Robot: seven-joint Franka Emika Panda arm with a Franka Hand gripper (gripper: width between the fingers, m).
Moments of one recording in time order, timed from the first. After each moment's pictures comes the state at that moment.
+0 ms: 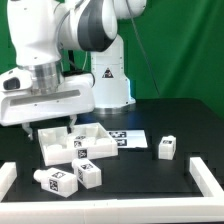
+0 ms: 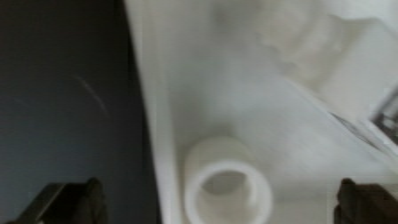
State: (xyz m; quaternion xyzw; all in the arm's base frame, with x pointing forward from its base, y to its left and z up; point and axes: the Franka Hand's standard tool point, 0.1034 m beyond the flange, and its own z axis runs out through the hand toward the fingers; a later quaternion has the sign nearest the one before) arm 0.417 -0.152 0.043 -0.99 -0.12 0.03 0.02
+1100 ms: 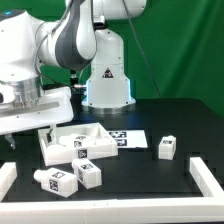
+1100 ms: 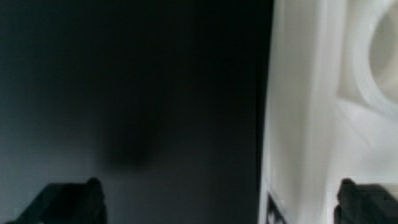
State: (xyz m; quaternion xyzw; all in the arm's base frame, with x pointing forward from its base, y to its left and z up) arm 0.369 -0.196 0.009 -0.99 -0.15 0.05 0.03
